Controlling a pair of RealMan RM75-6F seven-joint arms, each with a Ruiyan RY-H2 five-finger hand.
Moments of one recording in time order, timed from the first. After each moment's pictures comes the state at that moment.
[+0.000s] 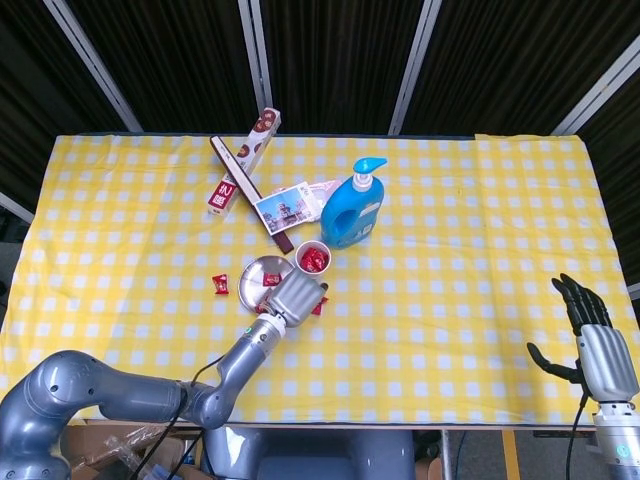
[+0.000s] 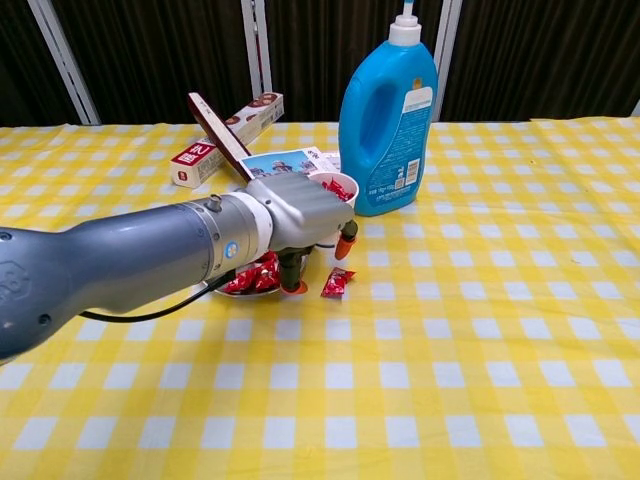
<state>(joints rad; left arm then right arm) -1.20 -1.81 -0.09 -1.43 0.63 0.99 1.00 0.08 -1.05 0.08 -1.73 -1.48 1.45 0.26</state>
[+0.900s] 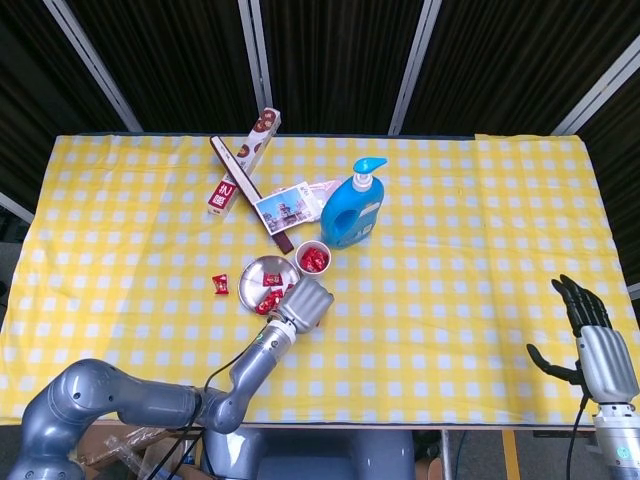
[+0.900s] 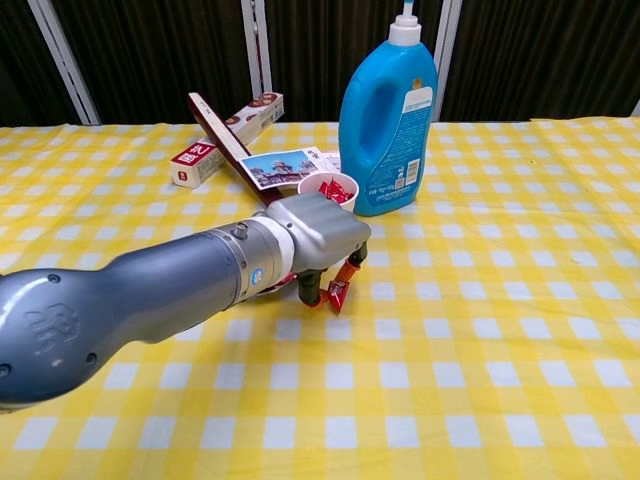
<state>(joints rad) -1.19 -1.89 -0.11 -1.37 0.66 0.99 1.00 0.08 -1.05 0.08 -1.74 -1.49 1.46 0.26</state>
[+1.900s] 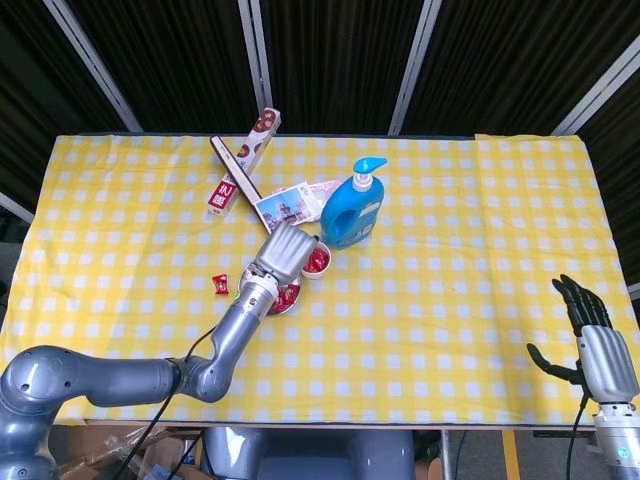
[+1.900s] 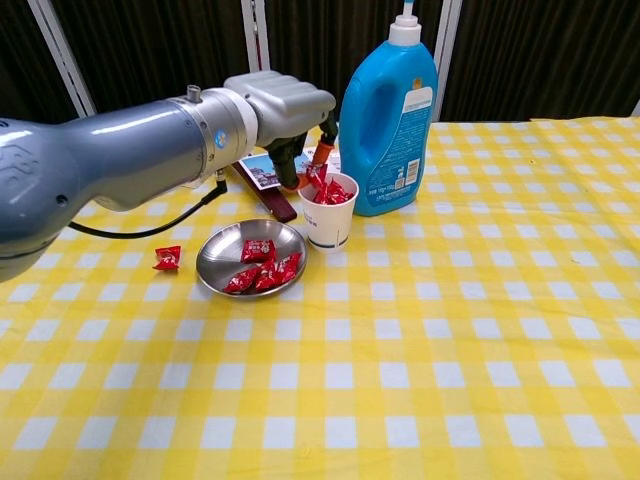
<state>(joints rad) -1.19 -1.73 -0.24 -1.40 0.67 1.02 0.94 0.08 -1.04 0.08 -1.74 -1.48 1.45 0.27</state>
